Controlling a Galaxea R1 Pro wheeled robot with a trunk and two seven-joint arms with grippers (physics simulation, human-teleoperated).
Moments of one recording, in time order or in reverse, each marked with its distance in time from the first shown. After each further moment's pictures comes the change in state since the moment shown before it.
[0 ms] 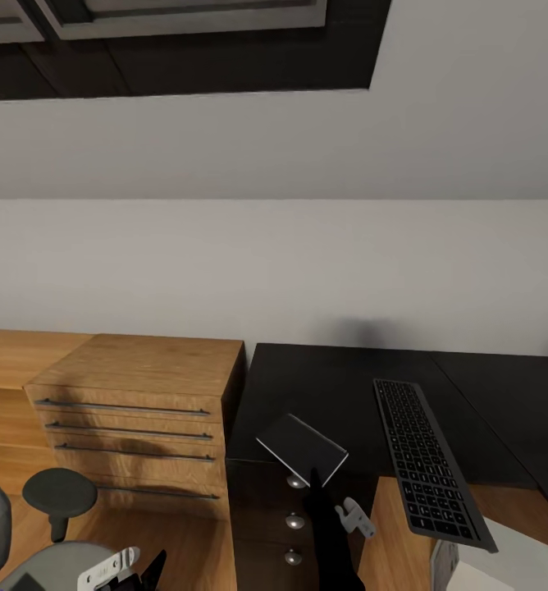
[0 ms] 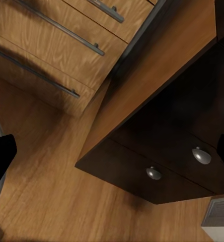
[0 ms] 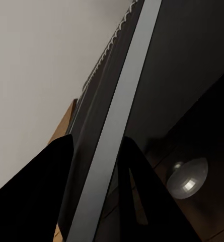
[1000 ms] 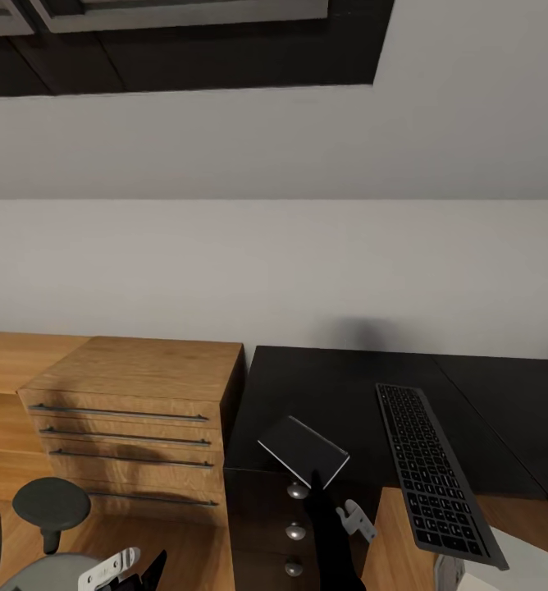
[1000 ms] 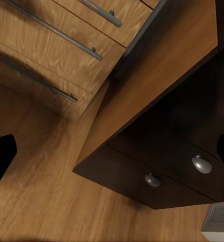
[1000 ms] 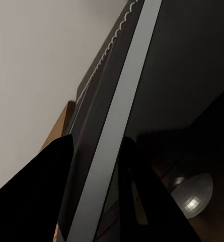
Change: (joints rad) left arm 0.000 0.000 -0.002 0.001 0.000 0.001 0.000; right arm 0.000 0.000 -0.008 0.009 -0.001 0.004 -0.006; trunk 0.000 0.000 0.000
